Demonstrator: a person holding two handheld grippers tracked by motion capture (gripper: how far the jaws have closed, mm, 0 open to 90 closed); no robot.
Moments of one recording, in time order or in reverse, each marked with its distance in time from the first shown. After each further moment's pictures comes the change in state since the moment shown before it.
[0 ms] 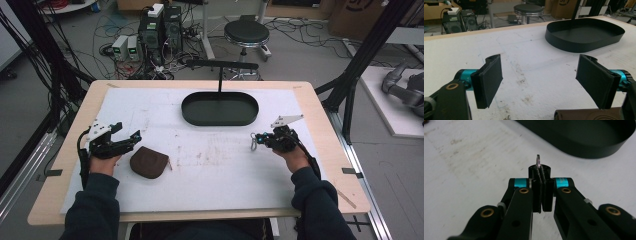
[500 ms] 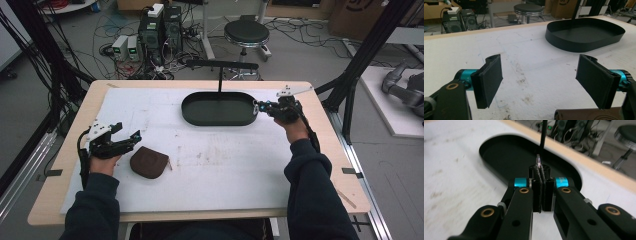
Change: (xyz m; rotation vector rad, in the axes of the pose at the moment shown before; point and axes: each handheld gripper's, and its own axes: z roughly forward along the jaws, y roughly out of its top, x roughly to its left) left arm 0.000 0.000 0.000 0.002 0.000 -0.004; right arm -0.039 0.070 -0.014 -0.181 -0.083 -0.008
